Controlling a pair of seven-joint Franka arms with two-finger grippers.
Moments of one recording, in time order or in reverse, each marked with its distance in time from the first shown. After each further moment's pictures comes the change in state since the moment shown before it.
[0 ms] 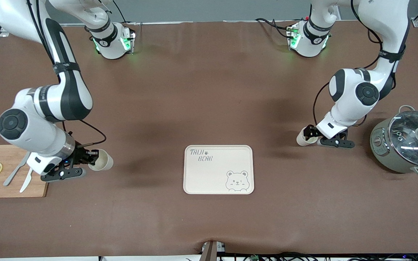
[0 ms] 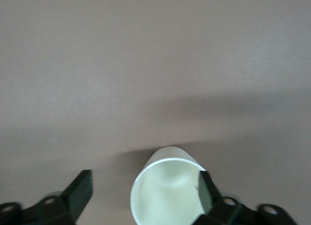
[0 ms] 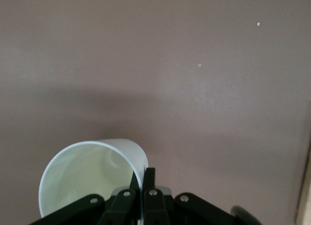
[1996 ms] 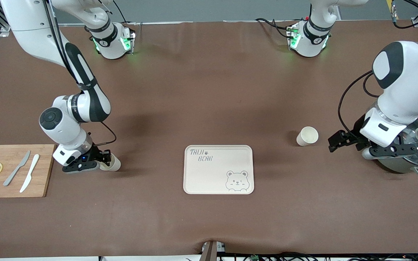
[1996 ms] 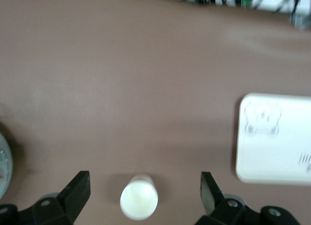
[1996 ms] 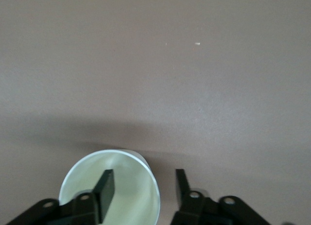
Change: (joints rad) left arm -0.001 -0.030 -0.005 0.561 -0.004 -0.544 -0.174; right arm -0.017 0.061 0.003 -0.225 0.000 0.391 -0.014
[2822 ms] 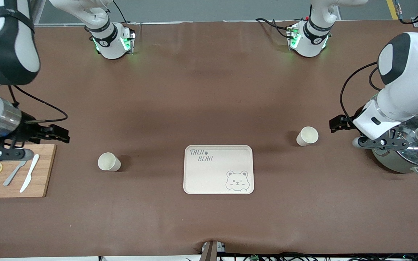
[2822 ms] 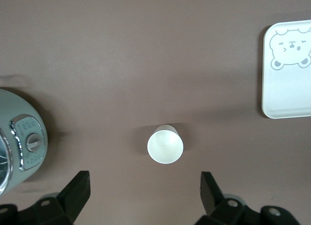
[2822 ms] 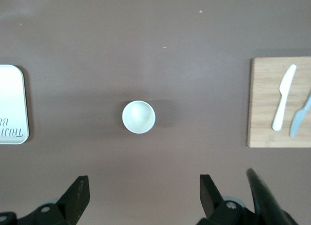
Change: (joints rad) left arm -0.002 0.000 -0.007 0.062 0.083 -0.232 0.072; right arm -0.057 -0.186 -0.005 0.589 0.001 -0.987 0.146
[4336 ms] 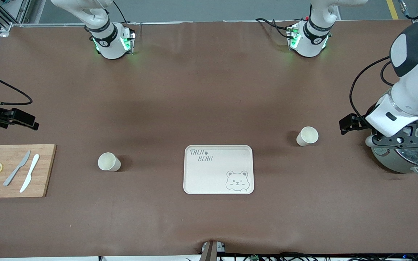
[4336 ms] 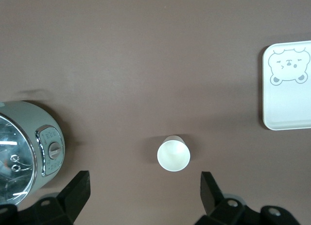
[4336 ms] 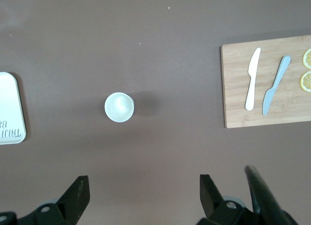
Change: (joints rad) left arm 0.010 -0.002 0.000 0.089 0.021 -0.036 0.005; right arm -0.087 -0.074 0.019 -0.004 0.001 -0.078 -0.003
